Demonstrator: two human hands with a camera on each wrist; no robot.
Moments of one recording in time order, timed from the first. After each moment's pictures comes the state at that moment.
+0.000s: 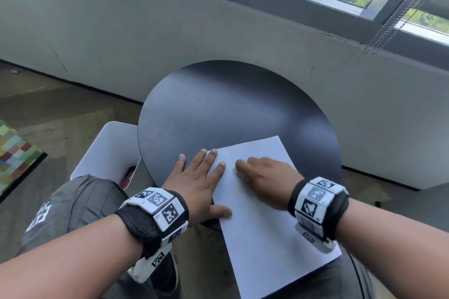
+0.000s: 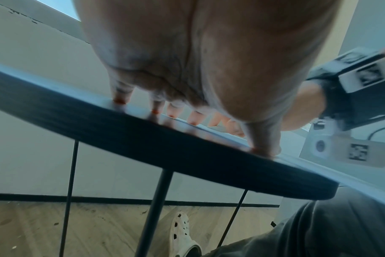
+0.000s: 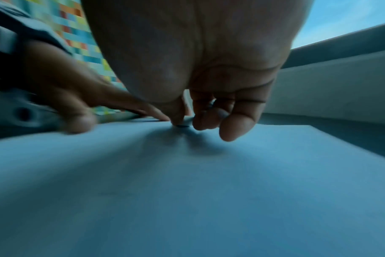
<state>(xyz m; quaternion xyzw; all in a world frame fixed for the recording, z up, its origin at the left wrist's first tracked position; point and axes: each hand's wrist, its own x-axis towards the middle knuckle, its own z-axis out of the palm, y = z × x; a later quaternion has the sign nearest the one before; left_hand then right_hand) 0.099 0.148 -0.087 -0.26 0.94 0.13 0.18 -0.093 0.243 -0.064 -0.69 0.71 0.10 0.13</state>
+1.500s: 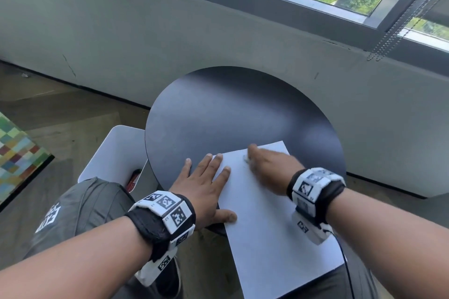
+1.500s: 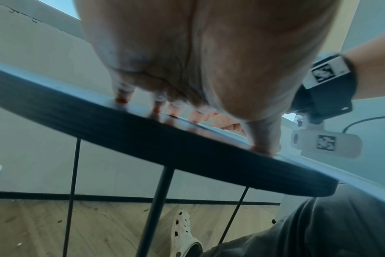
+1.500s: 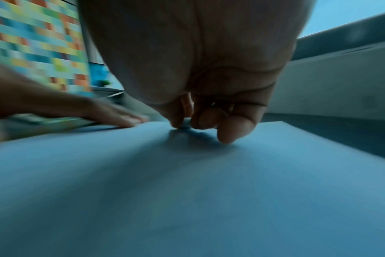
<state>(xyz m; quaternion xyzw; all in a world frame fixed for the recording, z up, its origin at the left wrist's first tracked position) 0.100 0.148 -0.089 -0.25 0.94 0.14 0.19 -0.108 0.214 -0.062 -0.61 0.78 0.08 0.16</state>
